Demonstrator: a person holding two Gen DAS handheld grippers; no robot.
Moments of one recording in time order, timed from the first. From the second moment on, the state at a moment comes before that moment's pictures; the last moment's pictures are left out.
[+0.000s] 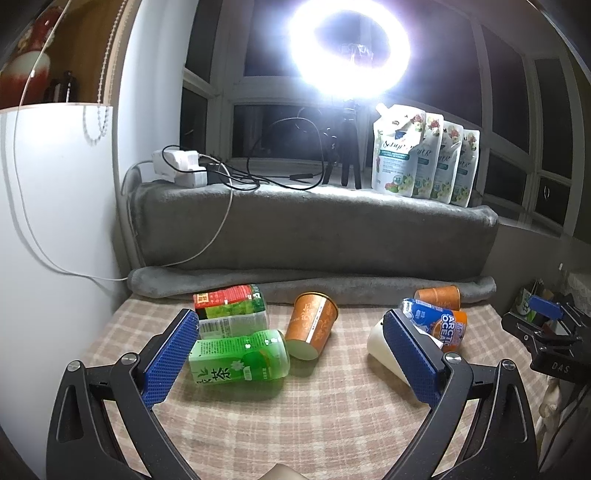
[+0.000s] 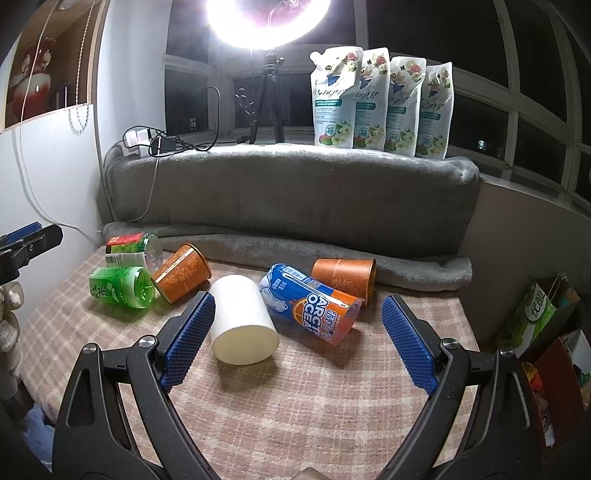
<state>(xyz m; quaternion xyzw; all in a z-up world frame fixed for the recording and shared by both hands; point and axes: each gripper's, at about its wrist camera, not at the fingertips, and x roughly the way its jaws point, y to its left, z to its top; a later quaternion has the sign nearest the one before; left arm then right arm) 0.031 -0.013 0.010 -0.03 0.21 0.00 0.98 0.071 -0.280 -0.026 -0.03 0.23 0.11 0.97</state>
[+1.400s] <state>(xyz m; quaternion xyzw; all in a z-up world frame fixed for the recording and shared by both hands) 0.034 0.018 -0.010 -0.02 0.26 0.04 0.96 0.252 -0.224 -0.116 -0.36 0.46 0.28 0.76</state>
